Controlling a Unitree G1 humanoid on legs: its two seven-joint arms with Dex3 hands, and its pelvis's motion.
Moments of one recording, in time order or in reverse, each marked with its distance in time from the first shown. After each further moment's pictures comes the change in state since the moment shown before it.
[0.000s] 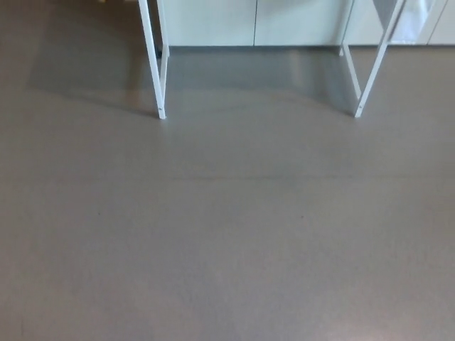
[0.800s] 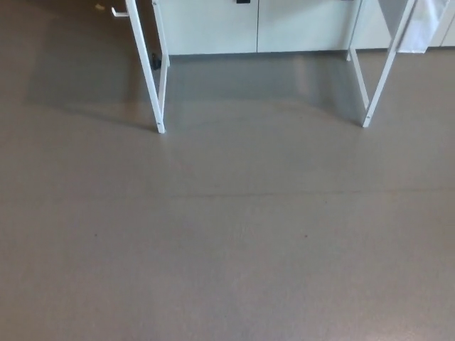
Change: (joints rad) left_arm -0.020 -0.007 -0.004 0.012 -0.008 -0.001 -0.001; right_arm 0.028 -0.012 -0.028 -0.115 0.014 0.040 -0.022
